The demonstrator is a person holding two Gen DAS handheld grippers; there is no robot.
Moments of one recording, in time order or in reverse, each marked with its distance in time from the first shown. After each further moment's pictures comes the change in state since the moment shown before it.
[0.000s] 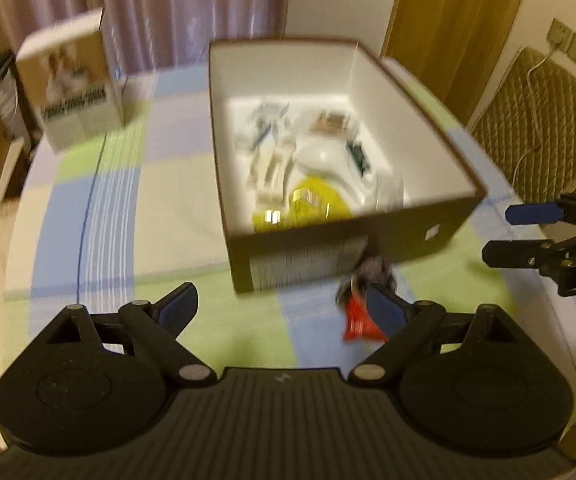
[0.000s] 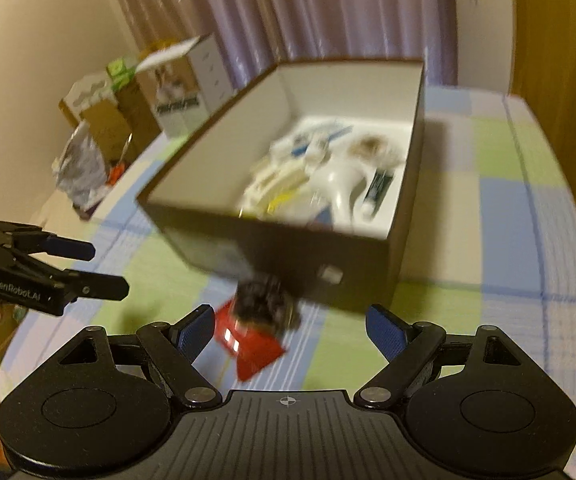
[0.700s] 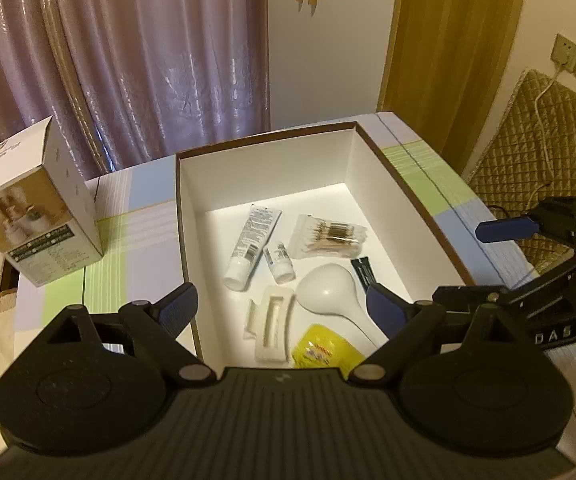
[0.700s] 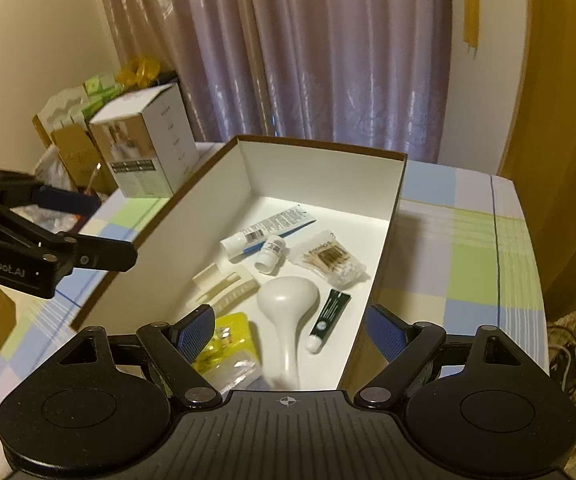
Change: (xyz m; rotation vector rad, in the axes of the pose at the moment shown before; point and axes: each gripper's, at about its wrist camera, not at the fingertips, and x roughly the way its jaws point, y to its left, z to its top) left arm 0.030 -0.019 0.149 0.117 -0.103 0.007; right arm 0.017 -0.028 0.121 -0.064 -0.079 -0.090
